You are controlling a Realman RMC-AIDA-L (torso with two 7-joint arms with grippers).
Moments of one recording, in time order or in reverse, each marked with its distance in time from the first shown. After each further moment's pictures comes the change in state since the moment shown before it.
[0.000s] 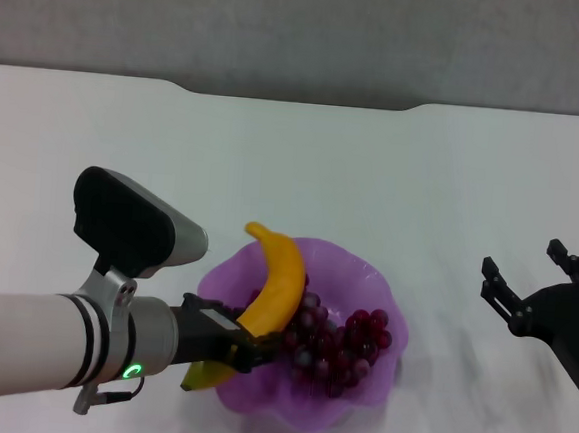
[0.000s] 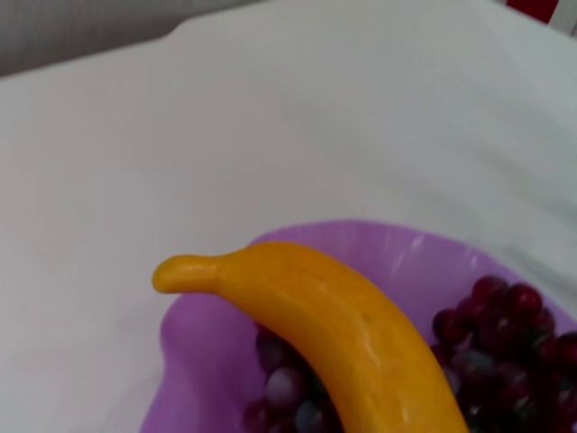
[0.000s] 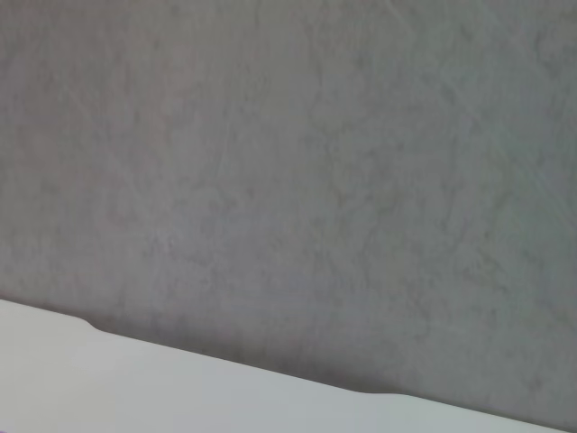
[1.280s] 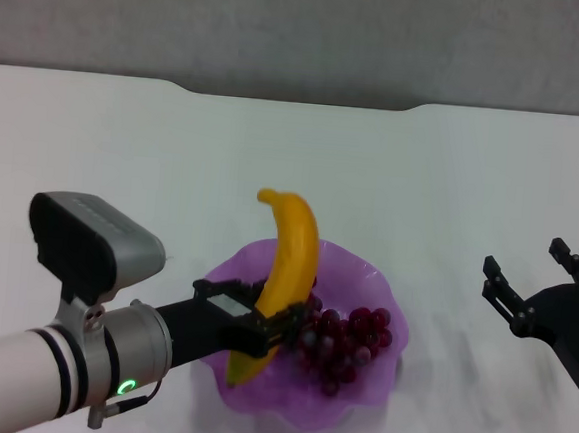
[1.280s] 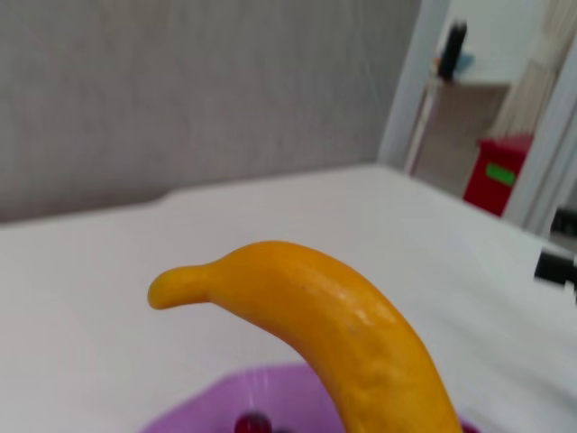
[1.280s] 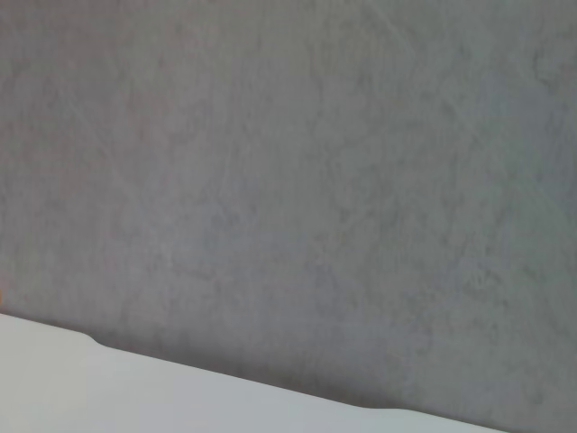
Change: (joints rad) left arm 0.085 0.044 0.098 0.130 -0.864 0.300 0.760; right arm -0.012 0.000 -0.005 0.005 -0.005 -0.031 0.000
